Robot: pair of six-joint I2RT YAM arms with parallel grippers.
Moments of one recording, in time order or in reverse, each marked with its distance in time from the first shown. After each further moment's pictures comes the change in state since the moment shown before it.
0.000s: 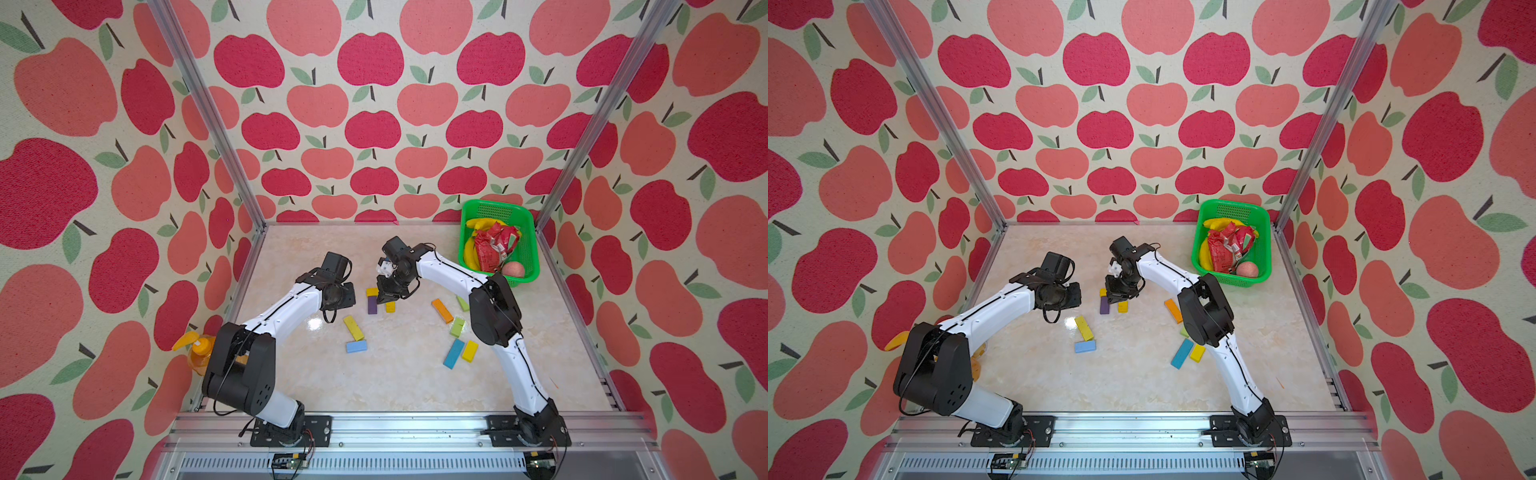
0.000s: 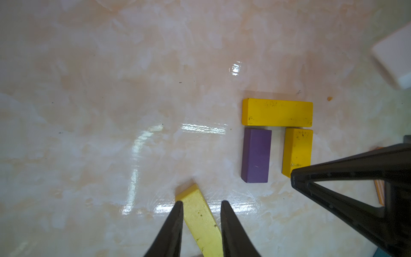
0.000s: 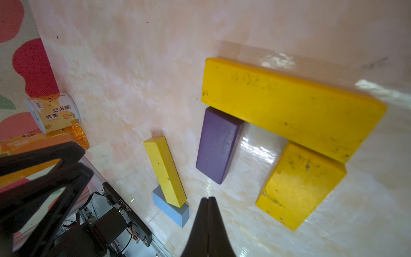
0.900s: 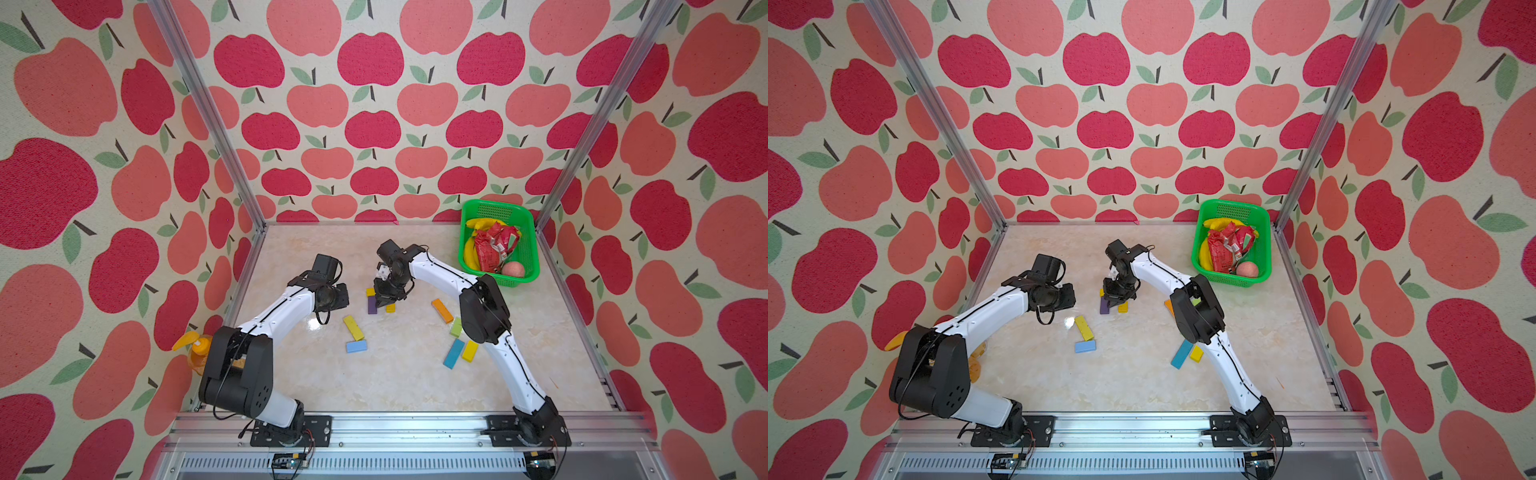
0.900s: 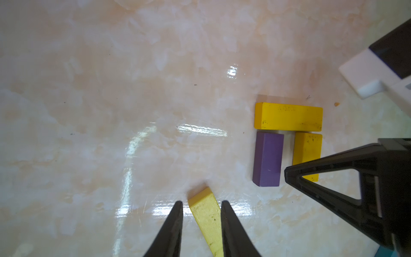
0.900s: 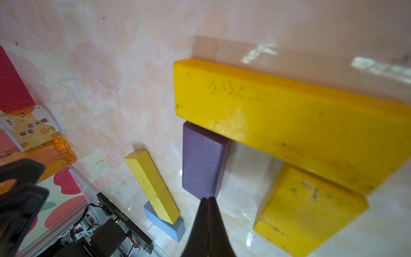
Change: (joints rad) left arm 0.063 -0.016 -0.048 0.045 0.045 0.037; right arm 0.016 0.091 0.108 -0.088 0.024 0.044
